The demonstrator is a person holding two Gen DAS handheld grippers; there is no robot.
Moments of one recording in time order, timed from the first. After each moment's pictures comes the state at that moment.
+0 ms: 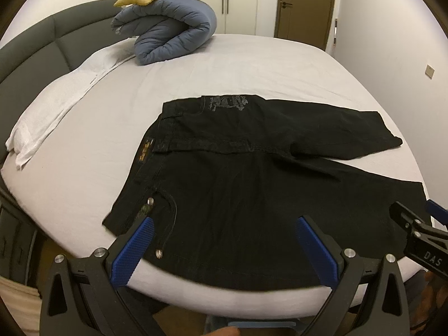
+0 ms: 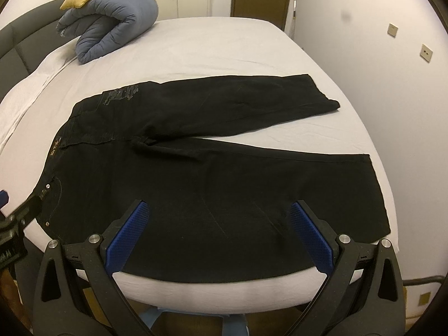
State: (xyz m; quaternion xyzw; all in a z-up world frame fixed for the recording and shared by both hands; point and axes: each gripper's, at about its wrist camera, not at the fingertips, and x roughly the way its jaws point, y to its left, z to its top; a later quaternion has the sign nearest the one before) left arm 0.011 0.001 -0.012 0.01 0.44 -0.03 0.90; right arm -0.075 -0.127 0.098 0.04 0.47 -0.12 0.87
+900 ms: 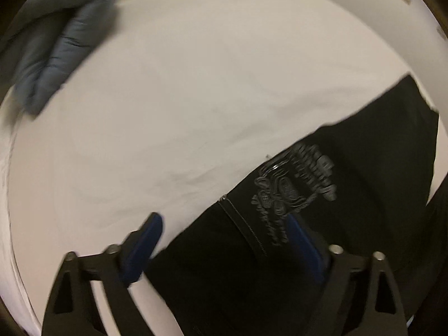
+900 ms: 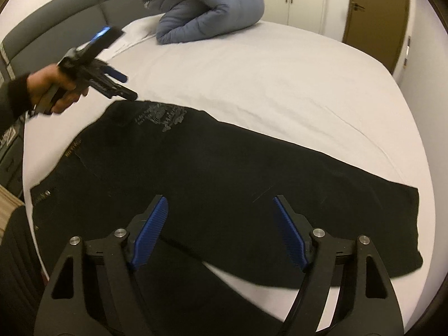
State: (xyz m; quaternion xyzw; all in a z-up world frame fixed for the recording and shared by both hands) left arm 0.413 0.033 -0.093 0.18 0.58 -0.22 0.76; right arm 0.185 -0.186 0.066 -0.06 0.46 0.17 0.87
